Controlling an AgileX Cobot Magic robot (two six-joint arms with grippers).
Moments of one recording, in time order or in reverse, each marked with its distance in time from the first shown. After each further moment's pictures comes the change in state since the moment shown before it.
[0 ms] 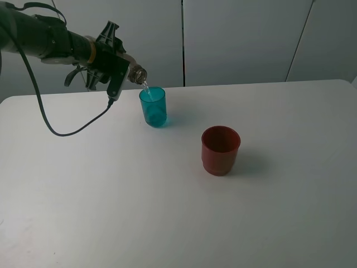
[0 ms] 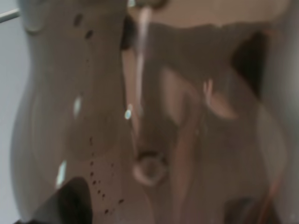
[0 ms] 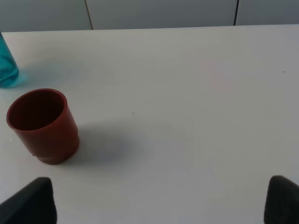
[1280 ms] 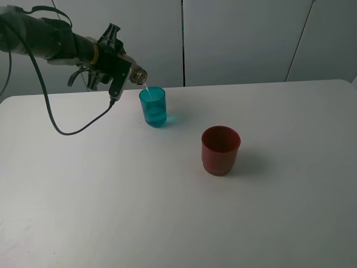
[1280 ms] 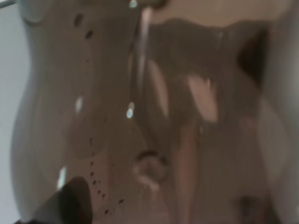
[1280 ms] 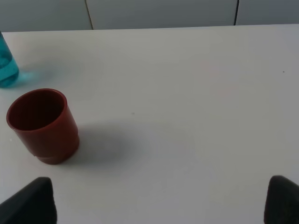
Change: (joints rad) left arm -0.001 0.044 -0.051 0.001 0.029 0.006; right arm 0.000 0.000 0.000 0.000 0.000 0.002
